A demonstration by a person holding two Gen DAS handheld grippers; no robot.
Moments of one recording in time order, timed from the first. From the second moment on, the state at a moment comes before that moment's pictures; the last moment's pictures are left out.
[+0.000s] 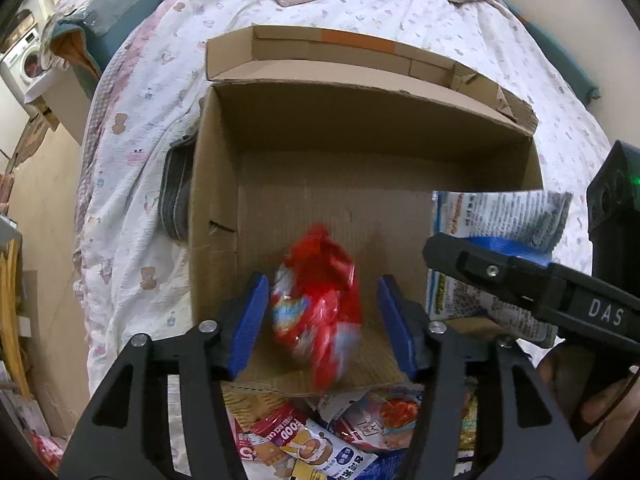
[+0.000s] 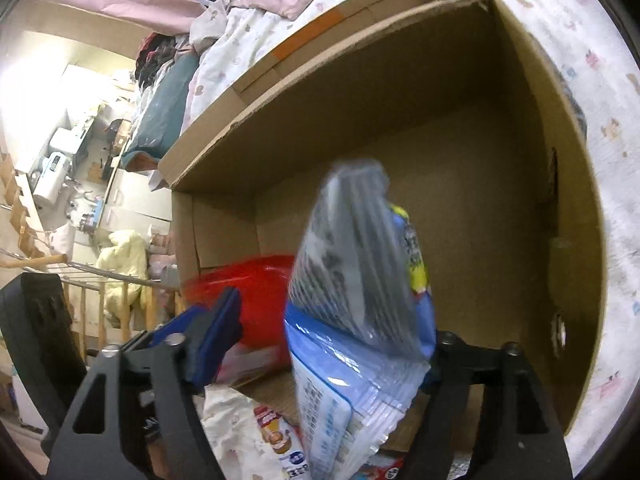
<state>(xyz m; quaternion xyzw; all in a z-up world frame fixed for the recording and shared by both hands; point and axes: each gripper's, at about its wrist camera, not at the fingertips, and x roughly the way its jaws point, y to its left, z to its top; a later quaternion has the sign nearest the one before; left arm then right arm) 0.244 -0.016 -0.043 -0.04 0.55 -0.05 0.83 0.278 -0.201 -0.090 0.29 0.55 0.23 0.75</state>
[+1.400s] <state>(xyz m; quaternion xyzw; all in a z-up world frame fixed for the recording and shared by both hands) 0.188 -0.013 0.002 0.00 0.47 -0.03 0.88 0.213 -0.221 -0.030 0.20 0.49 0.21 0.82</state>
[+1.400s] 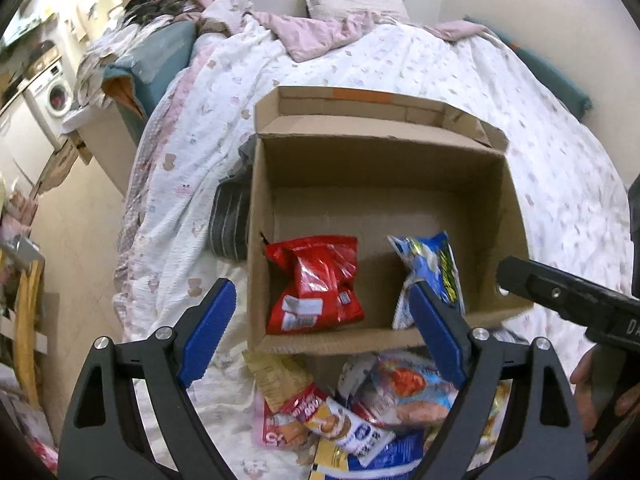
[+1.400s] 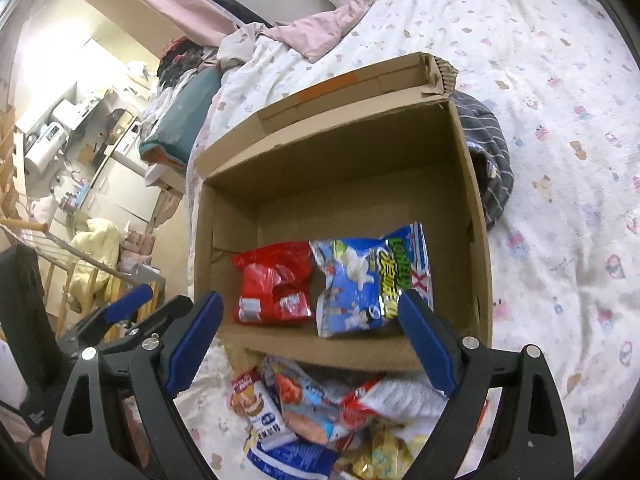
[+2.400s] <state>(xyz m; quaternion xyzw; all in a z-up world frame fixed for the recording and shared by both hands) 0.097 -0.003 -0.012 0.00 0.48 -0.03 0.88 0.120 -0.272 -0.044 0.18 0.50 0.17 0.83</state>
